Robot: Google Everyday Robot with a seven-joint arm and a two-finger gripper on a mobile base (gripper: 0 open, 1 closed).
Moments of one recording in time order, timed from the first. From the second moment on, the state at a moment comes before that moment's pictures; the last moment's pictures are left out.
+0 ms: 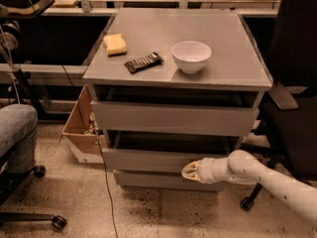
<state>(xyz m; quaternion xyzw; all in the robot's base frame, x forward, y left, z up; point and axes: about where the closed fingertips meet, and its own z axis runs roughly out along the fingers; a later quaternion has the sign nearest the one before) 0.595 -0.130 0.404 -0.66 0.63 0.14 0.40</state>
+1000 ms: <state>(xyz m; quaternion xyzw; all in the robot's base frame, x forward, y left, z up) 0.649 -0.107 0.399 -0.63 0.62 0.08 0.45</state>
